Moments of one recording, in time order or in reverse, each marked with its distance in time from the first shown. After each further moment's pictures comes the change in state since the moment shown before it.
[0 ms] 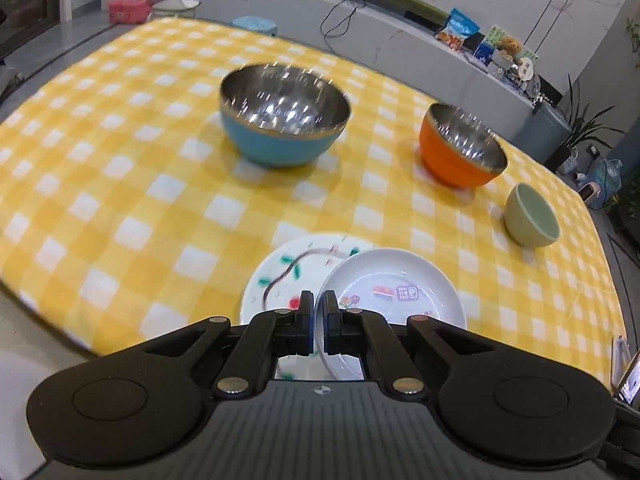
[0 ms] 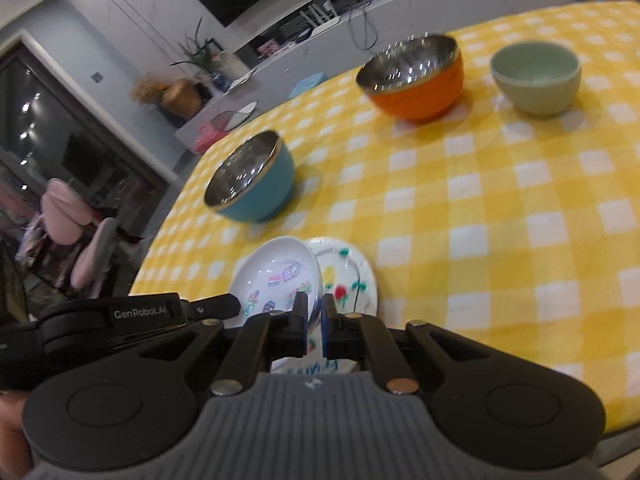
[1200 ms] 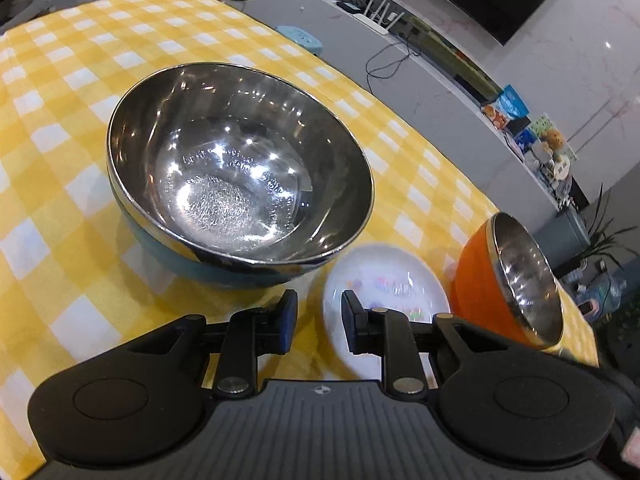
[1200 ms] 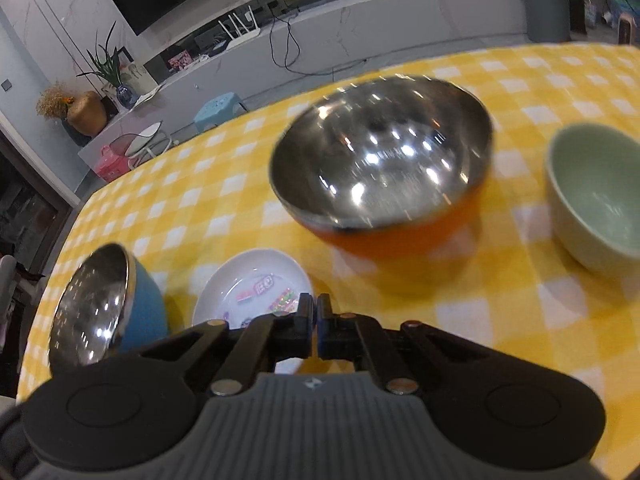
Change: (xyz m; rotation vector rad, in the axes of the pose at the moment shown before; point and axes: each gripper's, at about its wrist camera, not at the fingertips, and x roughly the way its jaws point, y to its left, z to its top) left arm 0.125 -0.007 0.082 -0.281 -0.116 -0.036; right arm 0.138 -0.019 0.126 0.020 -0.044 -0.309
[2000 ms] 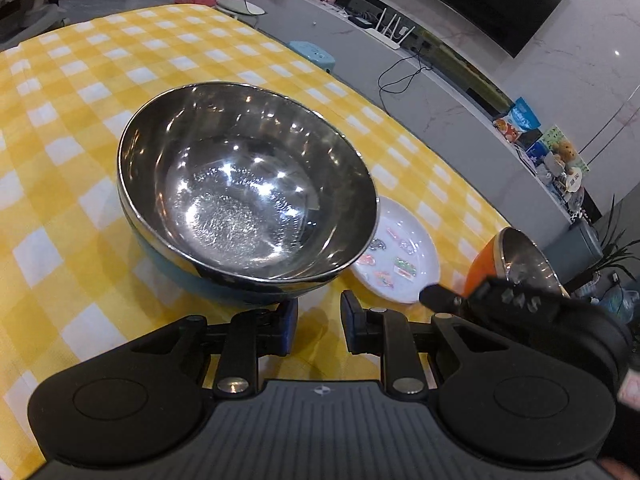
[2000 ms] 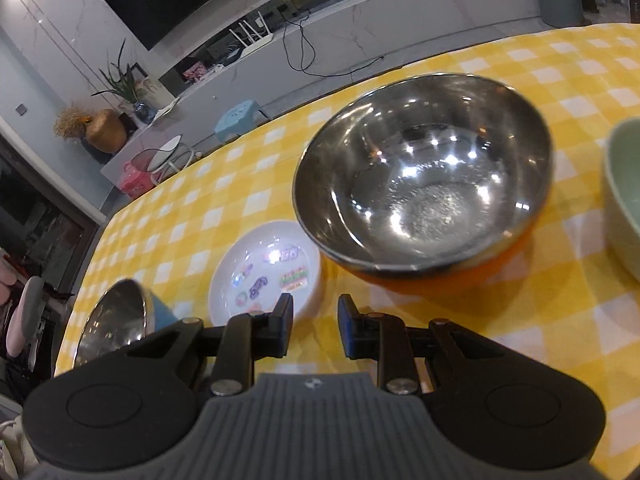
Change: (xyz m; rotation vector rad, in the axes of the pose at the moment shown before) left arm -0.004 -0.003 -0.001 -0.019 -0.054 0.048; right arm 0.034 0.006 0.020 0.054 -0.015 0.085
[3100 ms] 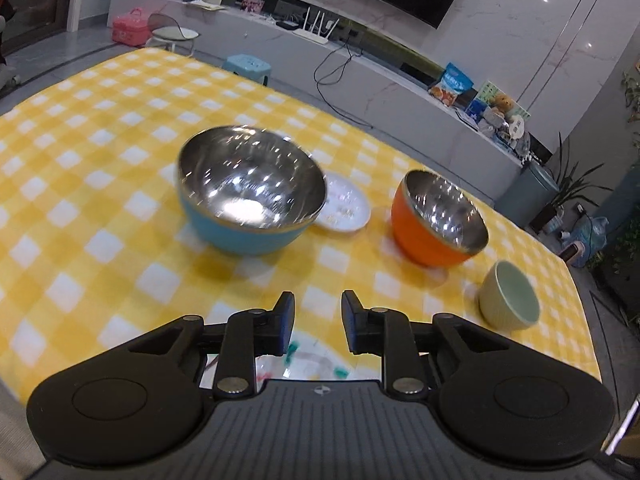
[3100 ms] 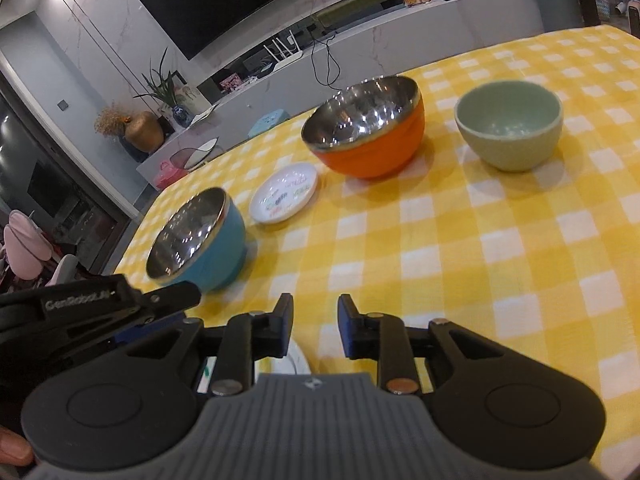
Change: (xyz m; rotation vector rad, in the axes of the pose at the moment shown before) left arm -0.094 -0.009 -0.030 0.220 0.000 -0.094; right arm -0.143 -0.036 -0.093 -0.056 -0.056 0.087
